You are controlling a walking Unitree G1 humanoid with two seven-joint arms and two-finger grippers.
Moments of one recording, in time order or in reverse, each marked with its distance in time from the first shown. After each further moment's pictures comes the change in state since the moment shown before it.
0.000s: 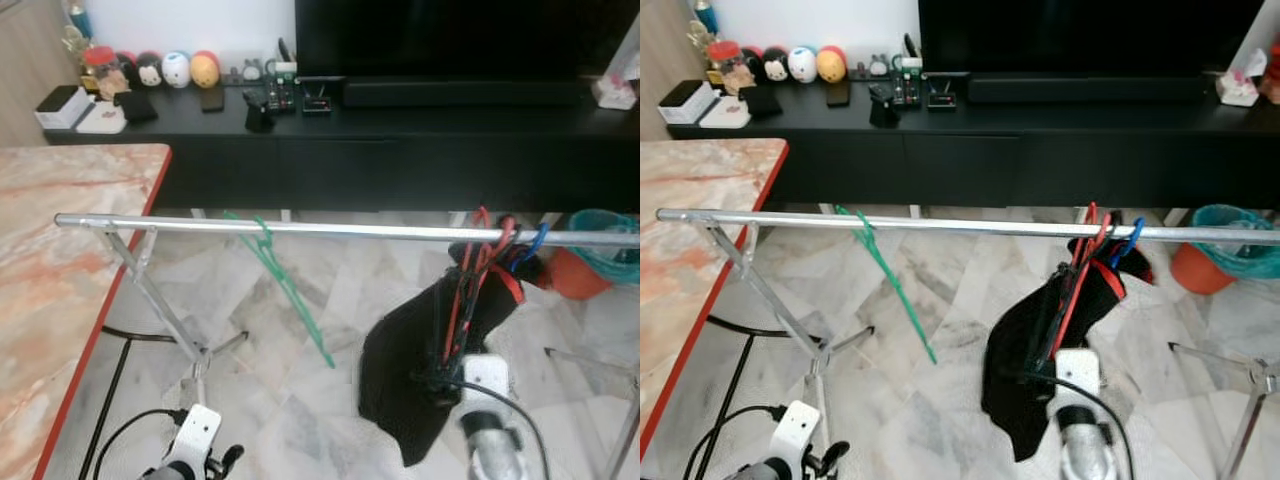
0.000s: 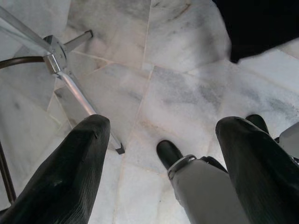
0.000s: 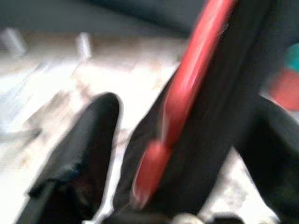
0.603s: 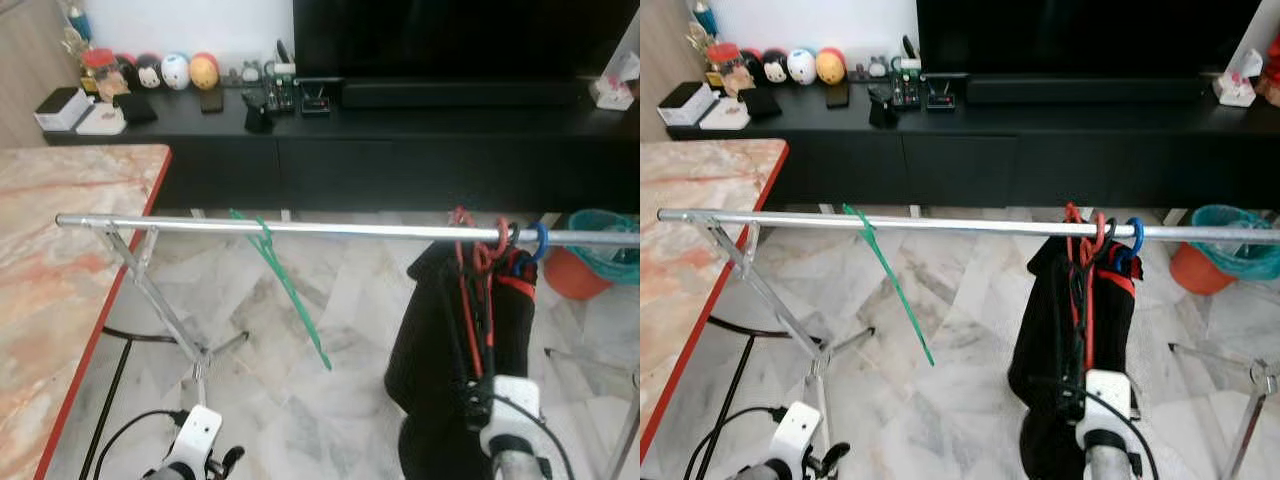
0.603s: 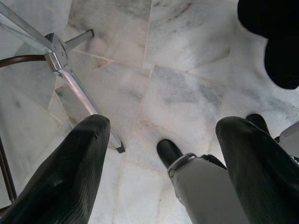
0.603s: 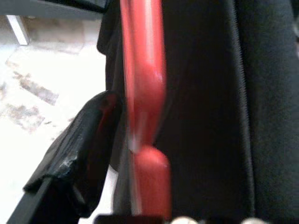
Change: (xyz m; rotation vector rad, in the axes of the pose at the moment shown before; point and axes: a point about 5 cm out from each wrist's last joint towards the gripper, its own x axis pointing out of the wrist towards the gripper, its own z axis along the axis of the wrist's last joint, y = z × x) left arm -0.001 -0.001 -0.002 0.001 0.002 -0.004; right arm -0.018 -0.037 -0.001 0.023 0.047 -0.251
